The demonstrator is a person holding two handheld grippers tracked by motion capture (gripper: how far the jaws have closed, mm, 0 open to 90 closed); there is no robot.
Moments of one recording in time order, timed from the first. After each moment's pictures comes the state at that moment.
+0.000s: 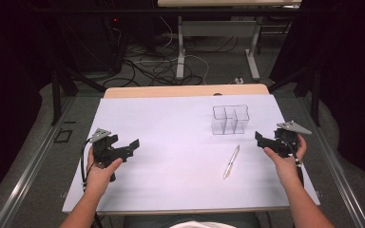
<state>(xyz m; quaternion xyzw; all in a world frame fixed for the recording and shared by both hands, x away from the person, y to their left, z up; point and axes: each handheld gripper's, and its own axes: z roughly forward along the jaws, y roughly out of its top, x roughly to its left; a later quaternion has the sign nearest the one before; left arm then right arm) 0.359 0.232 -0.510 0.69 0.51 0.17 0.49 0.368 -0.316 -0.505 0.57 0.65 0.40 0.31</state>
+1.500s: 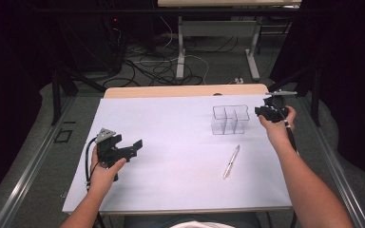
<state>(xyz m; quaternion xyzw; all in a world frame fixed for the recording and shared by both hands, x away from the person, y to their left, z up) 0.361 0.222 -0.513 0.69 0.50 0.18 0.49 0.461 -0.302 -0.461 0.59 0.68 0.34 0.27</state>
